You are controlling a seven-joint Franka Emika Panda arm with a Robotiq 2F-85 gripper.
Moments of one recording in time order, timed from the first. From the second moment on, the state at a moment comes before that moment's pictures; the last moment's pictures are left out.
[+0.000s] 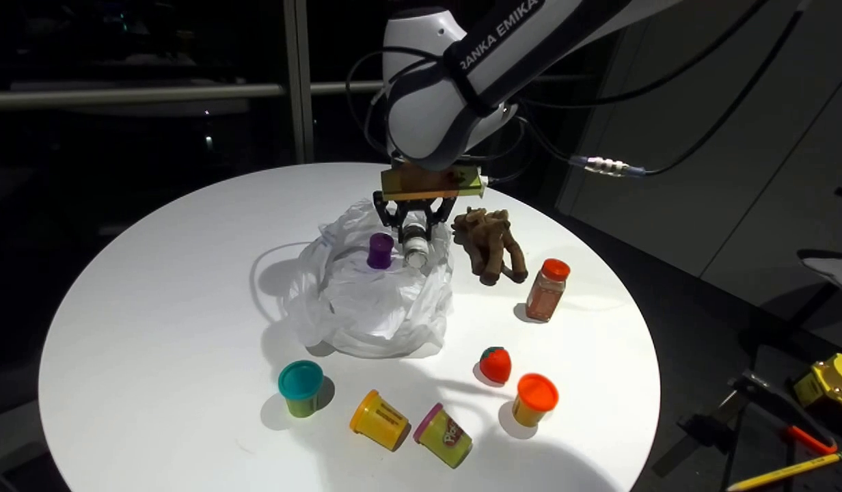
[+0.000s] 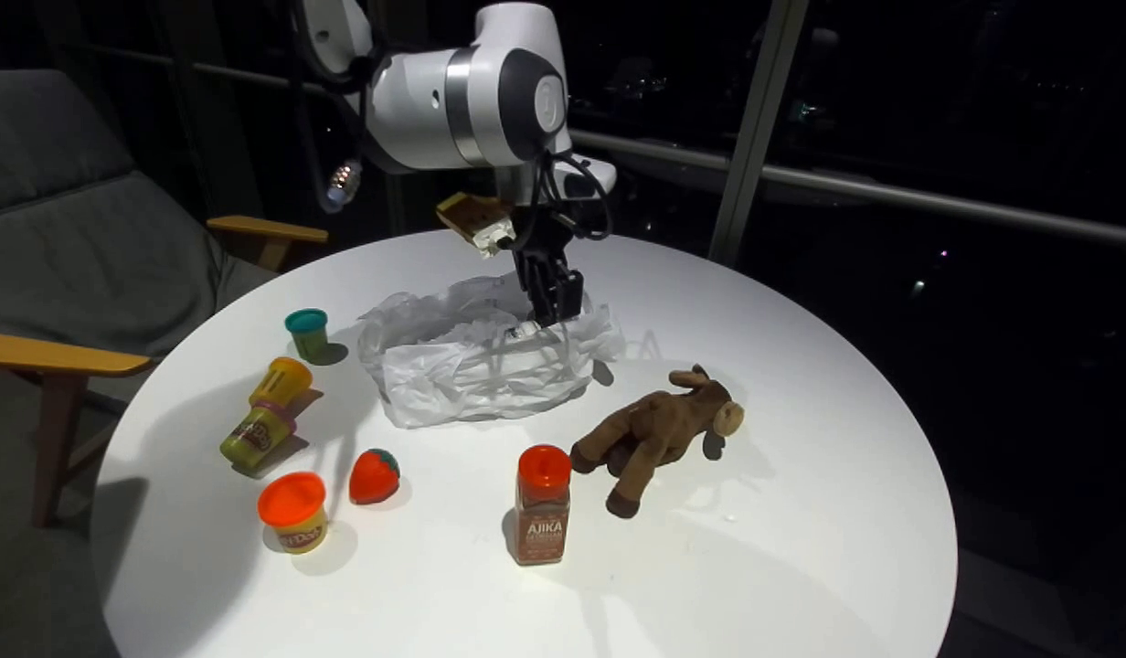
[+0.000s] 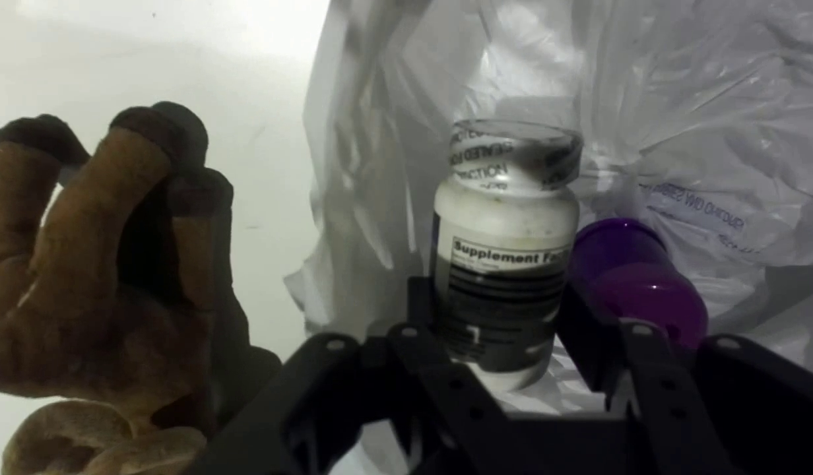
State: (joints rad) arm 0.20 0.90 -0.15 -1.47 -0.12 2.40 0.77
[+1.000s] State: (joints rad) arm 0.24 0.79 -0.15 -1.49 -0.13 2.32 0.75
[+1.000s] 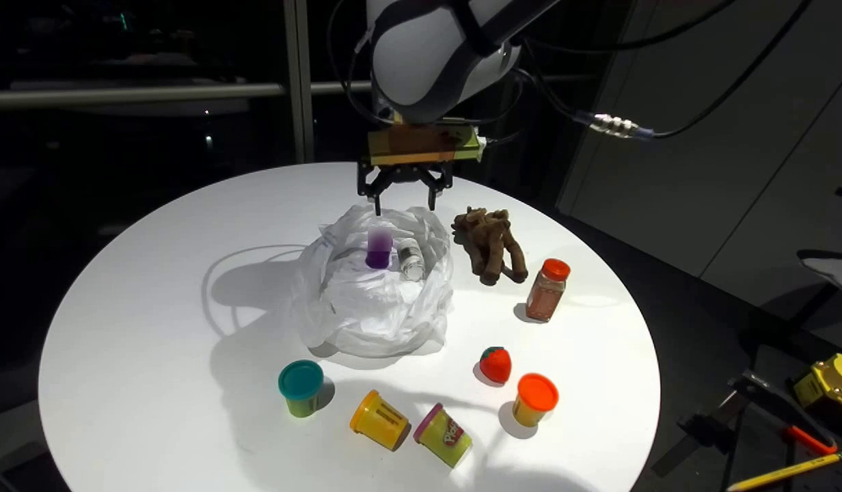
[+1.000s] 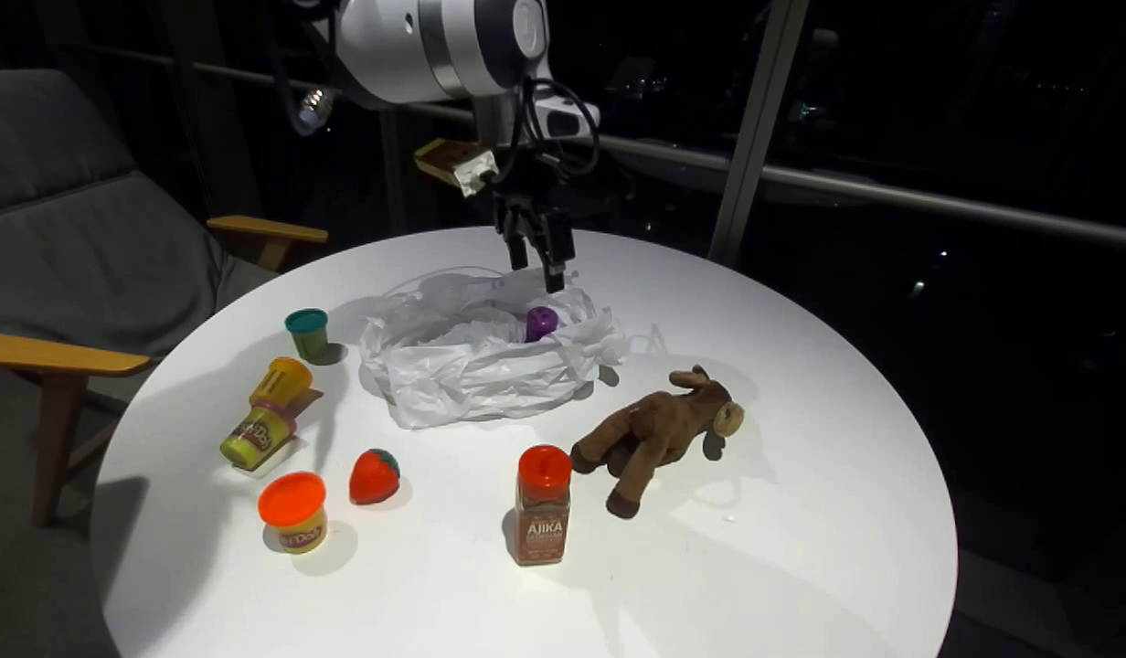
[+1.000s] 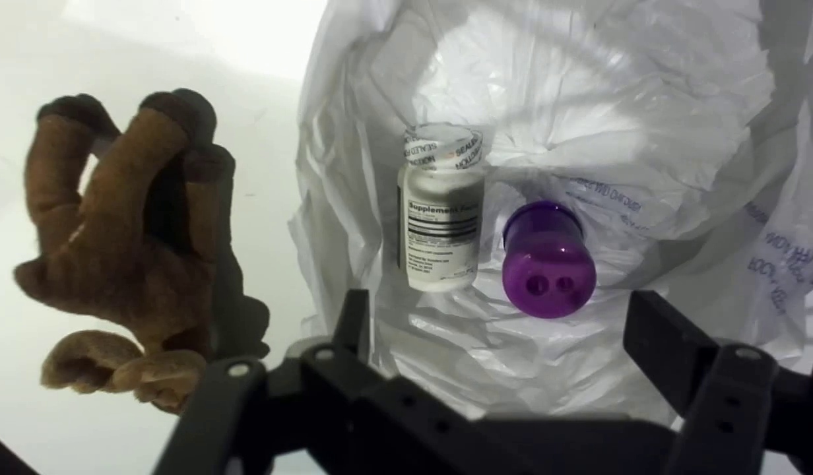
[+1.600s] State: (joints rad) arm 0.33 0.46 -0.14 -1.96 -0.33 2.32 0.76
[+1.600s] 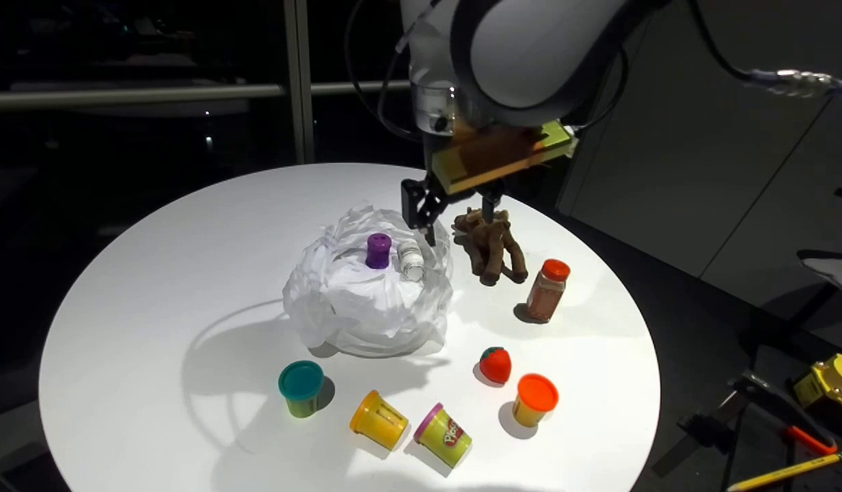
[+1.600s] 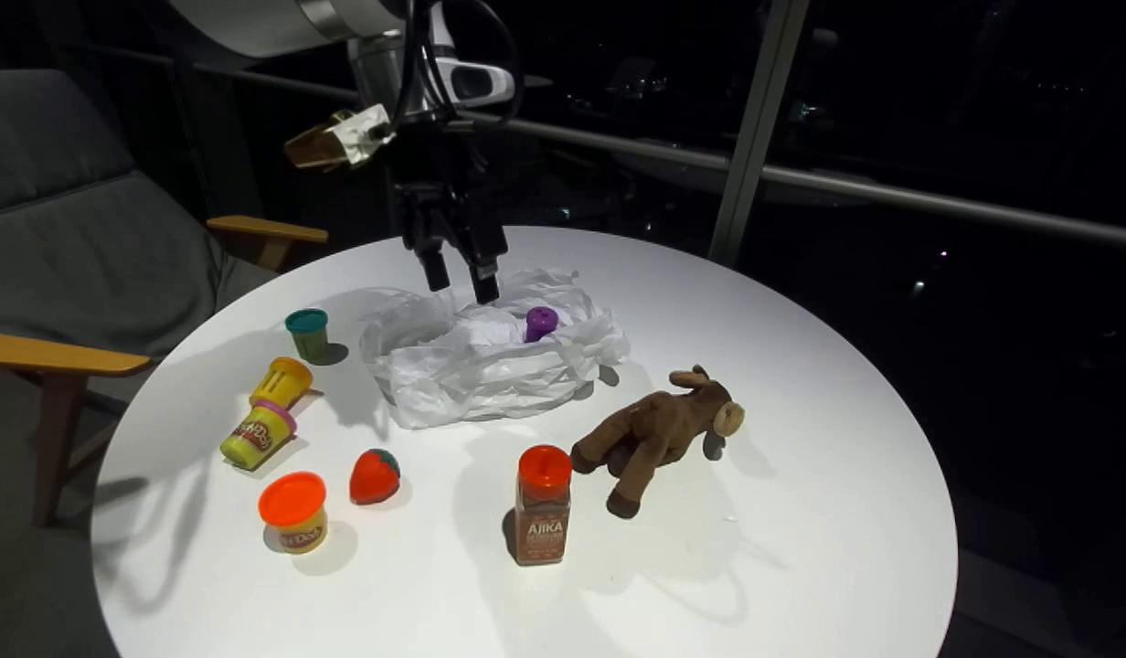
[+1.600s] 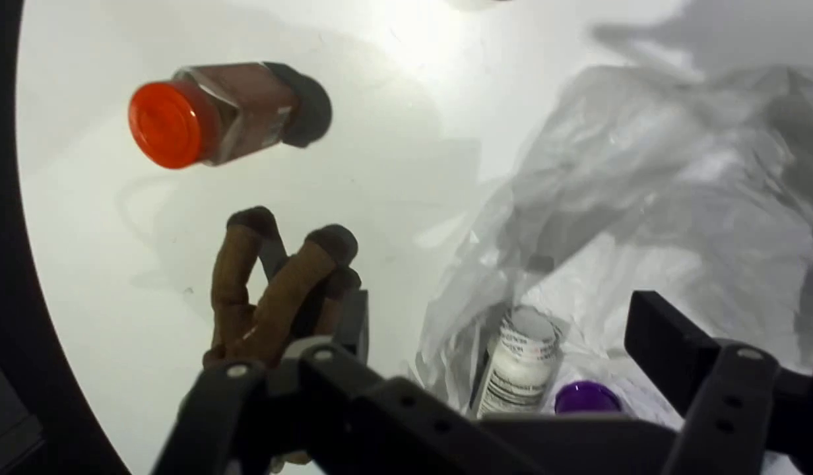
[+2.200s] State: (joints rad) arm 0.26 0.39 -0.06 -2.30 -0.36 2.64 0.58
